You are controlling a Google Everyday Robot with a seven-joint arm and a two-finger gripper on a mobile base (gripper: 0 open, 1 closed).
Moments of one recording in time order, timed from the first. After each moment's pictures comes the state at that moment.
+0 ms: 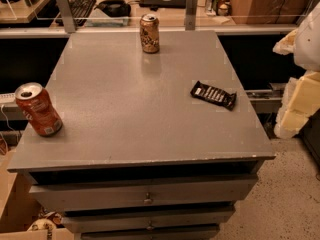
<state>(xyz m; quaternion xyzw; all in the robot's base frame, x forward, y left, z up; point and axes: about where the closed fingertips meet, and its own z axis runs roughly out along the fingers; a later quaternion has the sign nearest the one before) 0.438 -0.216 0.977 -0.60 0.78 -0.04 0.16</state>
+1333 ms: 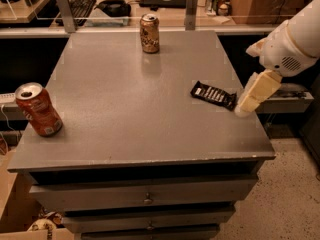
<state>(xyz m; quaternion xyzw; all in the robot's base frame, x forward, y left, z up) 0.535 -0.200 0.922 -0.57 0.78 0.04 0.26</state>
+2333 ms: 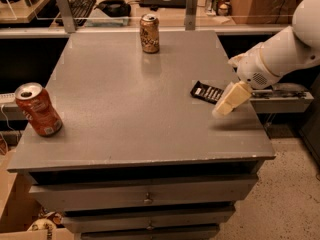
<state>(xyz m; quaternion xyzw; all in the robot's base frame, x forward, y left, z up) 0.586 -0.174 0.864 -0.55 0.77 0.08 0.31</state>
